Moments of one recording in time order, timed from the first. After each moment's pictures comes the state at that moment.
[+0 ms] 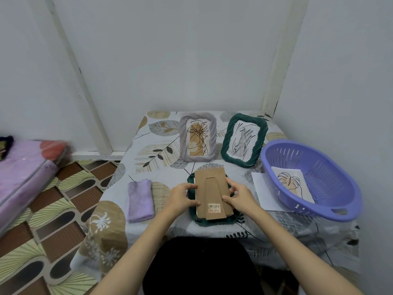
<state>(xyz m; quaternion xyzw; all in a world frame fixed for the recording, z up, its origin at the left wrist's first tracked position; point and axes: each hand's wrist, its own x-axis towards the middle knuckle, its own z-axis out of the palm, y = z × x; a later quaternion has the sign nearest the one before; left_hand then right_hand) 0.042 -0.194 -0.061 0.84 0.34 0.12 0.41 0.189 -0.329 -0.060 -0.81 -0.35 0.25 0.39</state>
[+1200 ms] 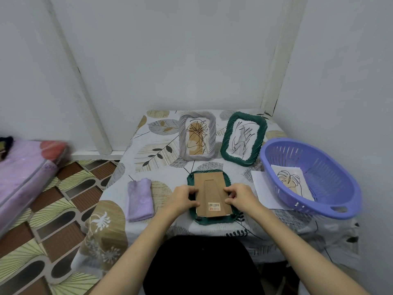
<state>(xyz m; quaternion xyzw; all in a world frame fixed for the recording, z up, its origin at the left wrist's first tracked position) 0.046 -0.195 -0.059 0.89 0.30 0.04 0.33 0.191 -0.333 -0.055 -0.85 -0.40 0.21 0.26</state>
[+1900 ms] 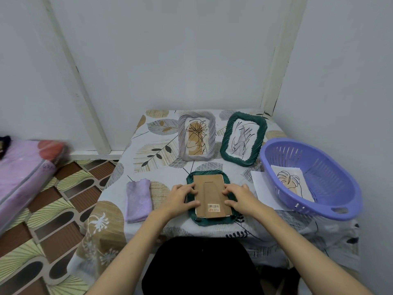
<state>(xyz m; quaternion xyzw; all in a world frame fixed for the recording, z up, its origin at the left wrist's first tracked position) 0.036 -0.181 -0.076 0.92 0.25 0.06 0.31 0.199 -0.336 -0.059 -0.85 -0.48 0.17 0.16</state>
